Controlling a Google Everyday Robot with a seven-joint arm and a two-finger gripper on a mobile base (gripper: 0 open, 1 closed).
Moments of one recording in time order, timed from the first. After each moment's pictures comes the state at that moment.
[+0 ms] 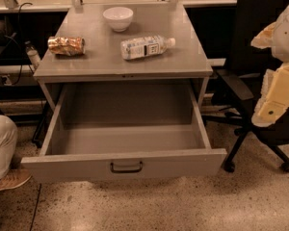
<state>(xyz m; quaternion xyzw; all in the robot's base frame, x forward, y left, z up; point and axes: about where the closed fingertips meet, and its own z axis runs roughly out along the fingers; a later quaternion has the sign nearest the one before) 0.438 -0.214 0.985 -0.60 0.78 -0.04 0.17</state>
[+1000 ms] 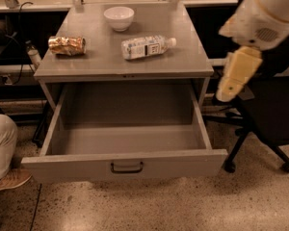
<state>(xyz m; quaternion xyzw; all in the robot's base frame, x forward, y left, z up) 0.509 -0.181 0.974 -0.62 0.76 -0.03 0.20</state>
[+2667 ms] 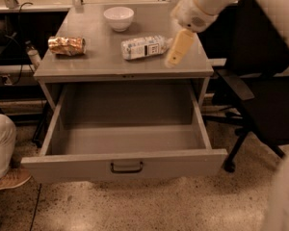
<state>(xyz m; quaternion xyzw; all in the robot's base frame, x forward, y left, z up) 0.682 -0.090 0.940 -0.64 0.70 0.02 0.31</state>
